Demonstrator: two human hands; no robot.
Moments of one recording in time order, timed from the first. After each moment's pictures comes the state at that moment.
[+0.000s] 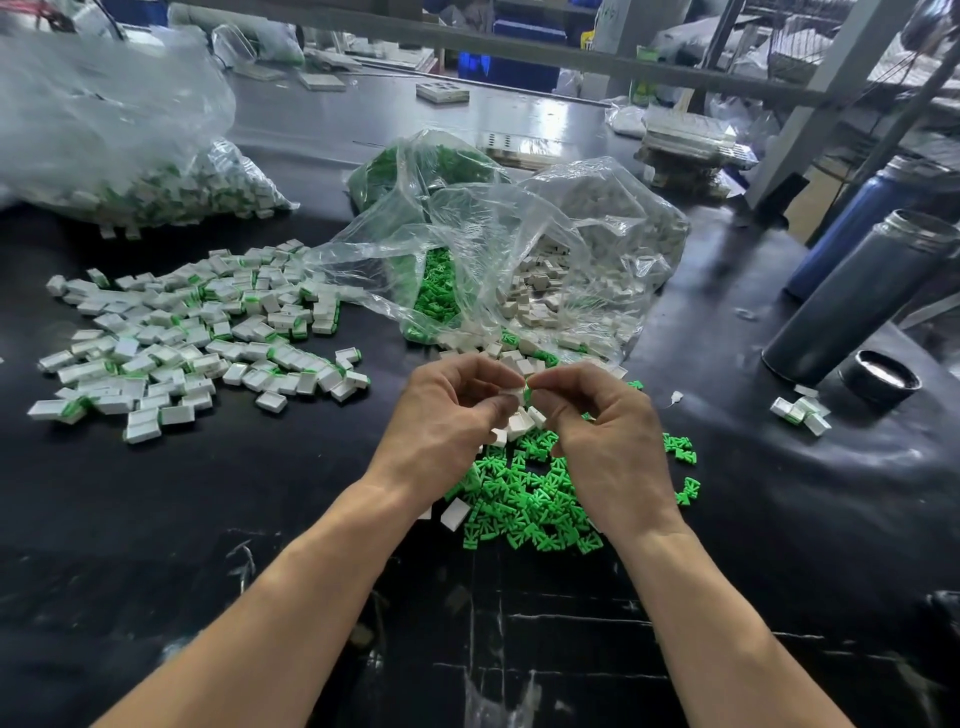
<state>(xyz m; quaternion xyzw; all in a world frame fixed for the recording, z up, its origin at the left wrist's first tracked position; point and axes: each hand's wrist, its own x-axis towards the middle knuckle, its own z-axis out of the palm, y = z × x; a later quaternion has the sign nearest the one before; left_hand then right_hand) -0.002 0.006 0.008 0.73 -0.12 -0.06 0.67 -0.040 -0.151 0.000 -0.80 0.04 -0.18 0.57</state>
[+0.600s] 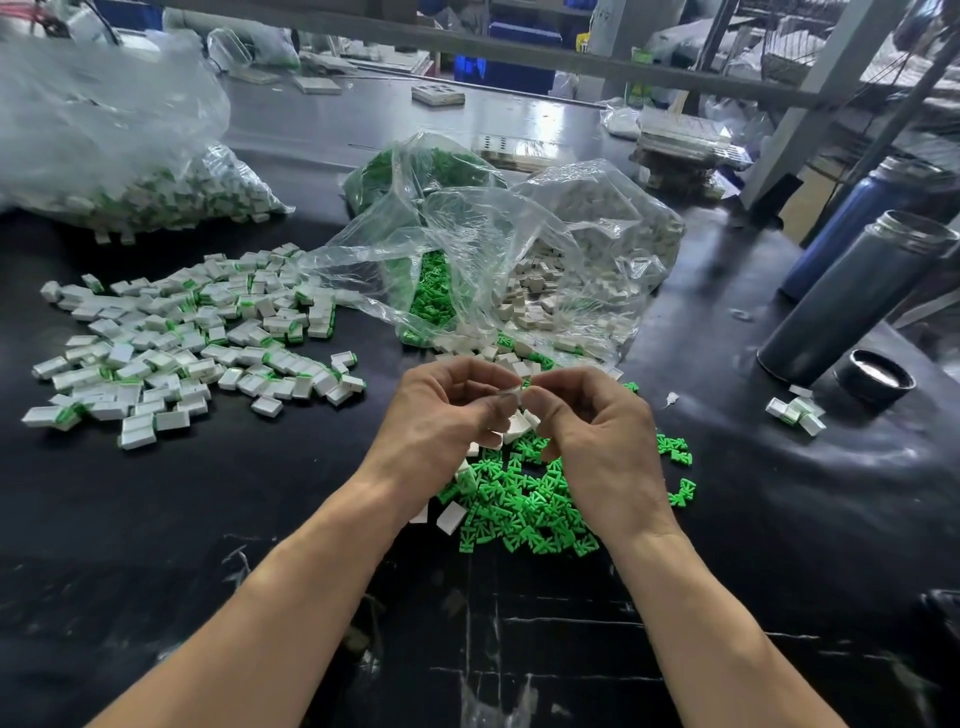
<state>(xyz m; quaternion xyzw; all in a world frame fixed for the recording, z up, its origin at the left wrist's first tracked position) 0.001 0.007 0.010 0.68 -0.10 -0.10 0.72 -0.040 -0.149 0.001 -0.76 0.06 -0.17 0.63</state>
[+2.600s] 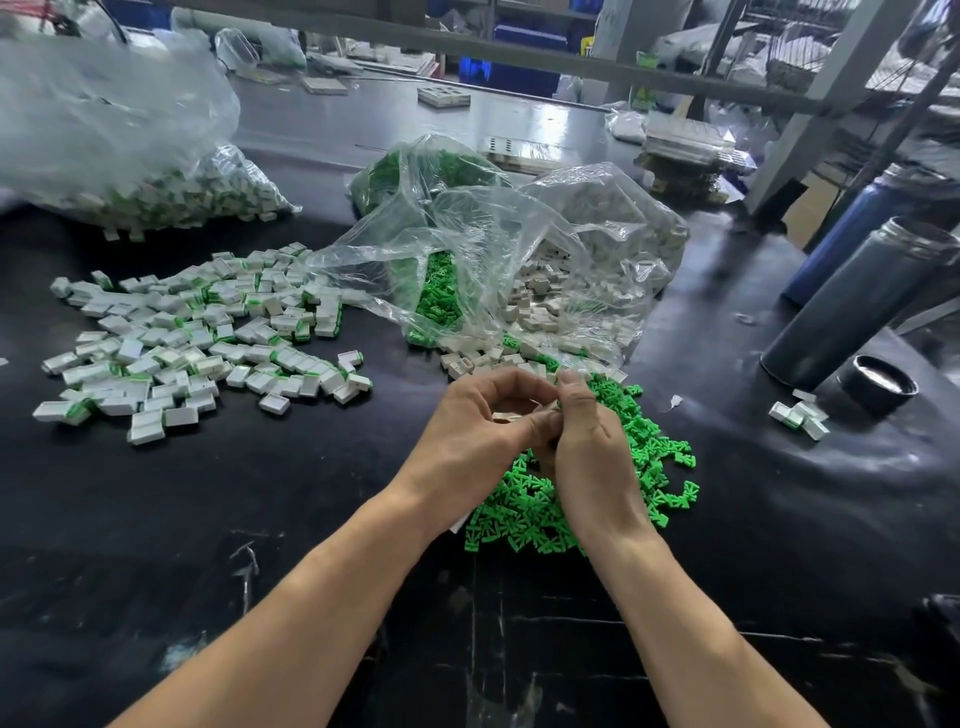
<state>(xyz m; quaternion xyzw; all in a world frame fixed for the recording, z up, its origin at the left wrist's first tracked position) -0.011 -0.011 0.005 0.67 -0.18 -0.11 0.71 -0.042 -0.129 -0.002 -0.77 0.10 -0.11 0.63</state>
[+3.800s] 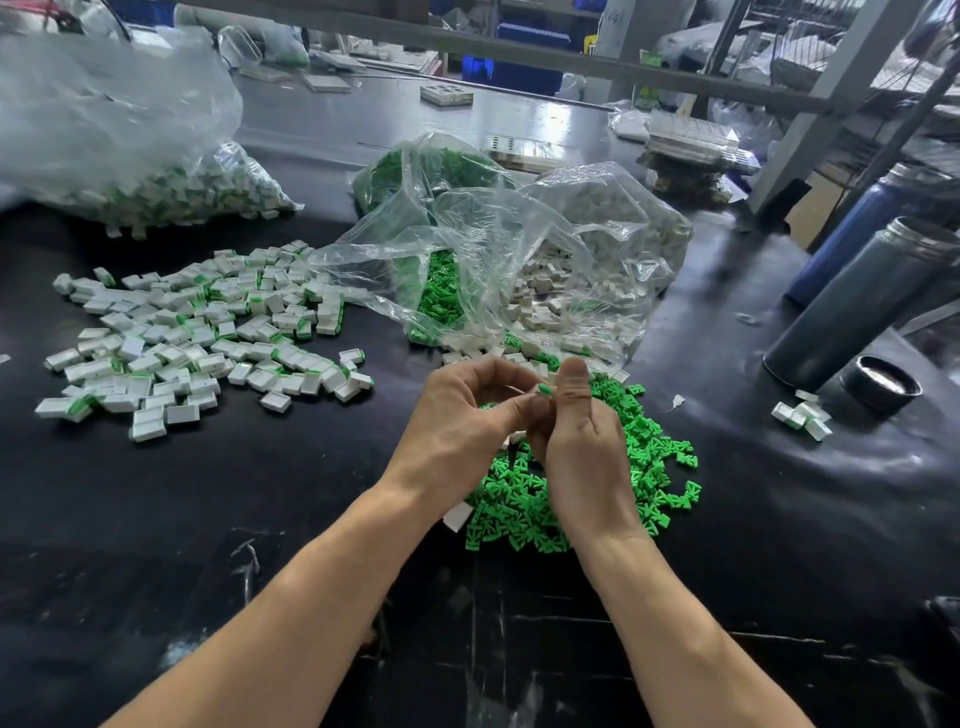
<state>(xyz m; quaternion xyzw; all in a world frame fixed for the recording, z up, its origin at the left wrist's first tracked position) -0.003 -0.004 0.004 0.69 -0.13 -0.07 0.70 -0.036 -0.126 -0.009 -0.79 0.12 -0.15 0.58</state>
